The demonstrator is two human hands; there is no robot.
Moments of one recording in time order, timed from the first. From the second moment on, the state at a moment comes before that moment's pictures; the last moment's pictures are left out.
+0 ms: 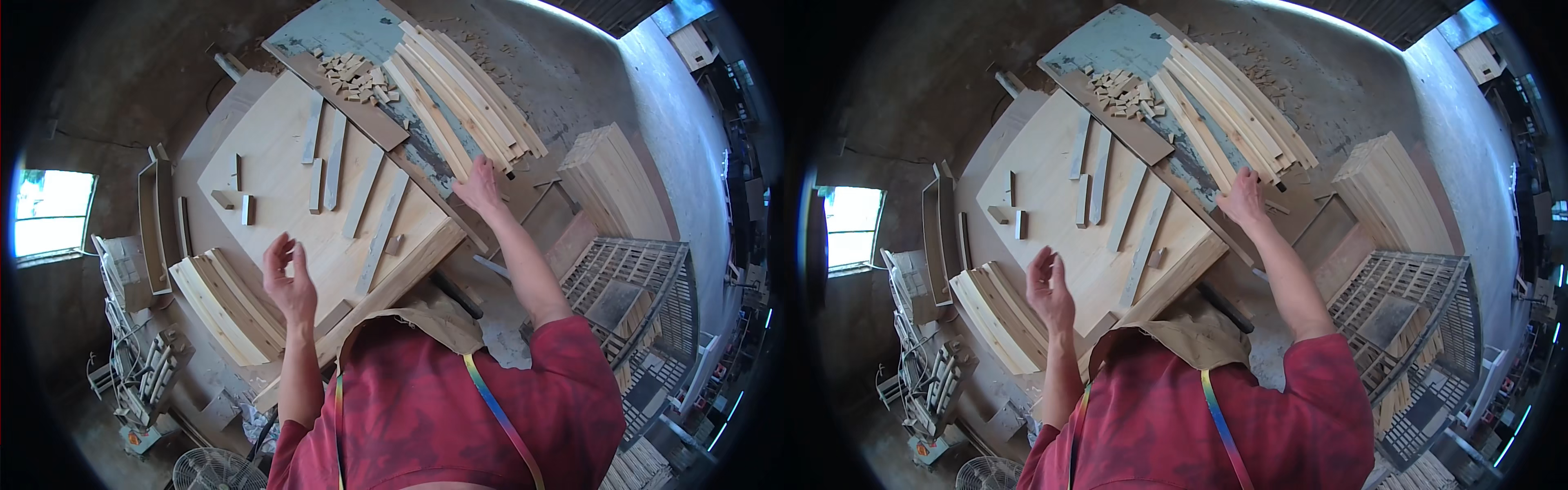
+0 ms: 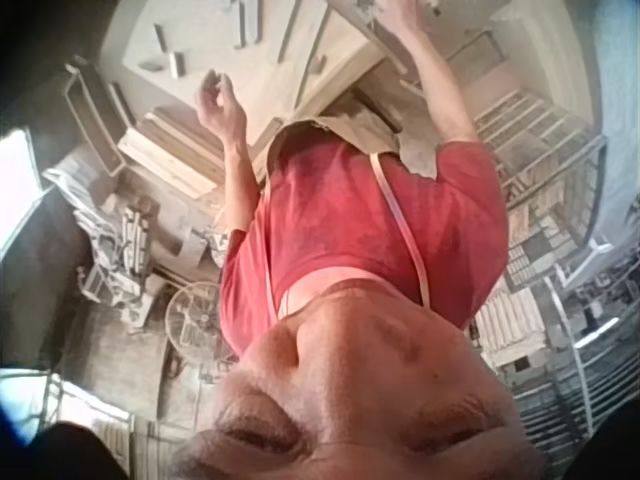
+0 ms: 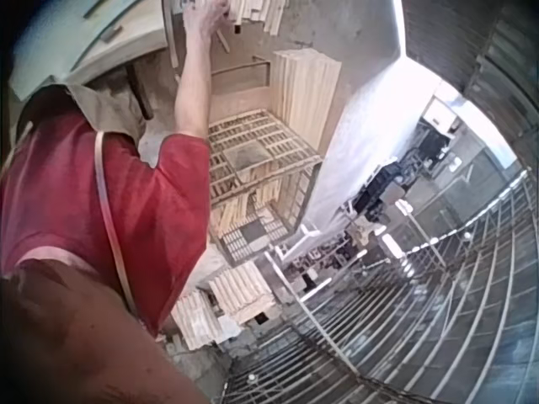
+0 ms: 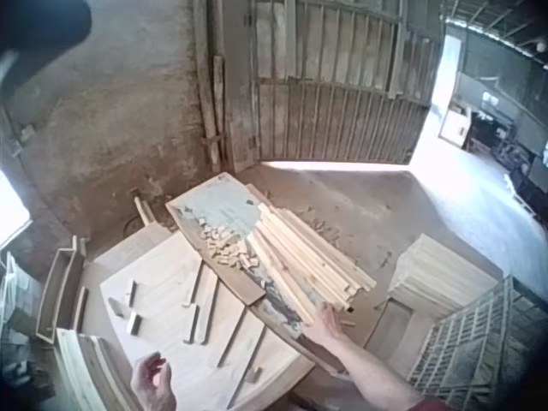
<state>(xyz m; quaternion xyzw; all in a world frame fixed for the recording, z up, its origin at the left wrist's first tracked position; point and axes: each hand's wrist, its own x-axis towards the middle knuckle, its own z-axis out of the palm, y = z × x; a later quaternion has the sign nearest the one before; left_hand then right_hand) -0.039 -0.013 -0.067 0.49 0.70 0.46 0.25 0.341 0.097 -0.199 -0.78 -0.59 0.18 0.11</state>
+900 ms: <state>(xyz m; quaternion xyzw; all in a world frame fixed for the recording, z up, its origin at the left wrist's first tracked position) -0.001 -0.006 -0.080 0.16 0.35 0.57 0.72 0.314 -0.005 -0.101 -0.55 -0.49 0.62 0.26</state>
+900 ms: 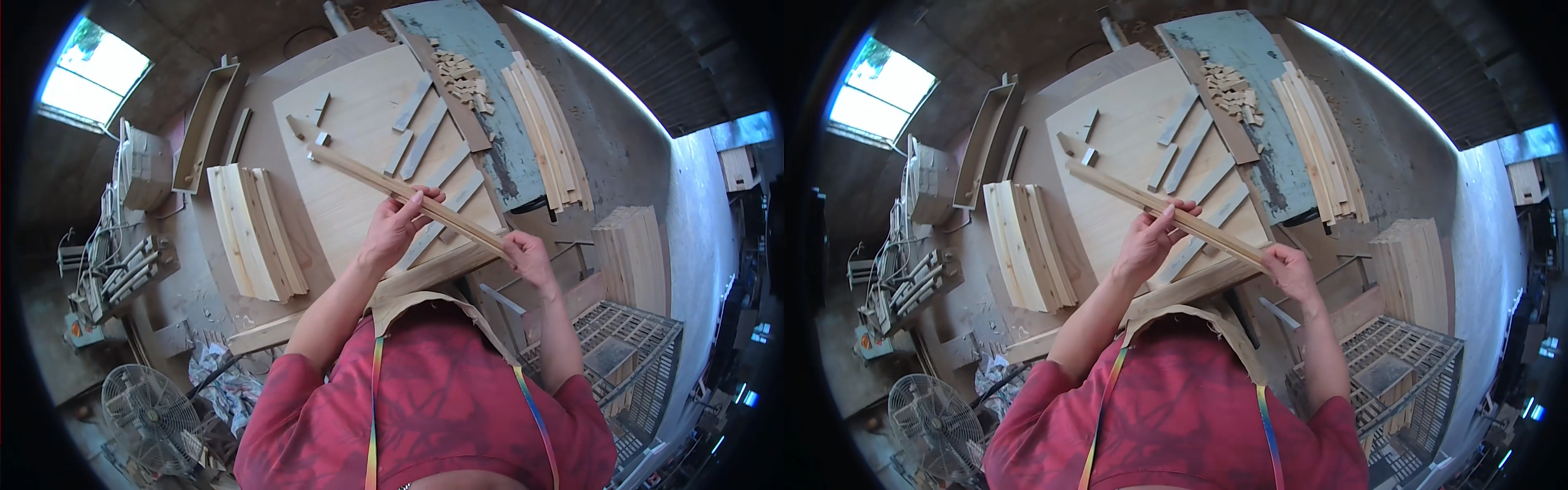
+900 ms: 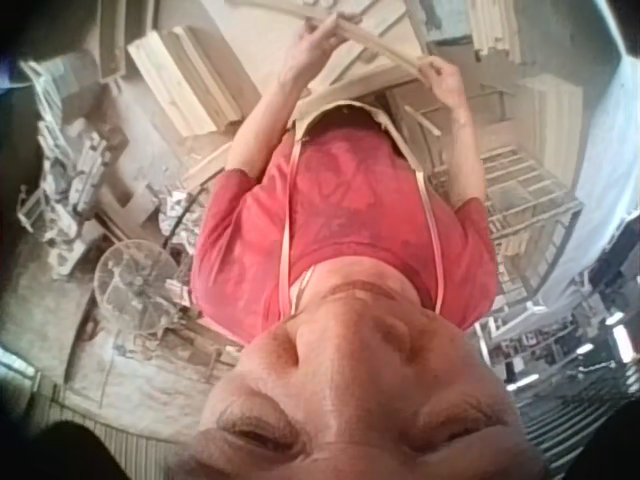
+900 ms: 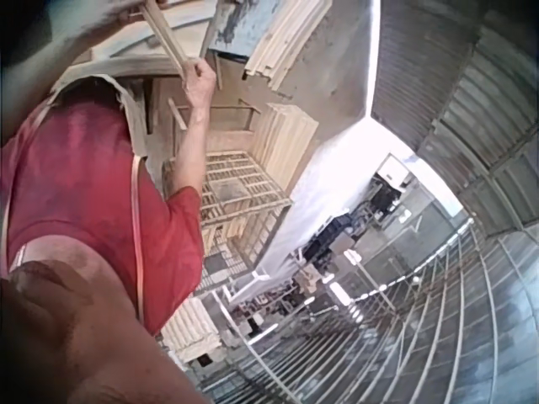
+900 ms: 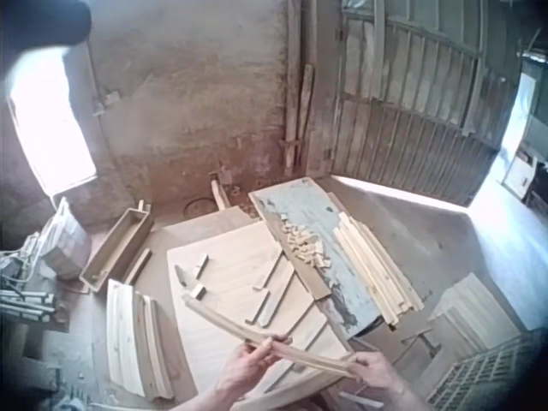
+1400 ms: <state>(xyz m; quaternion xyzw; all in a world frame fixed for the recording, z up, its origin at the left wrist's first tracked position) -0.111 -0.032 -0.060 0.02 0.41 0.74 0.54 0.311 0.051 -0.117 -0.53 -0.38 0.66 0.38</state>
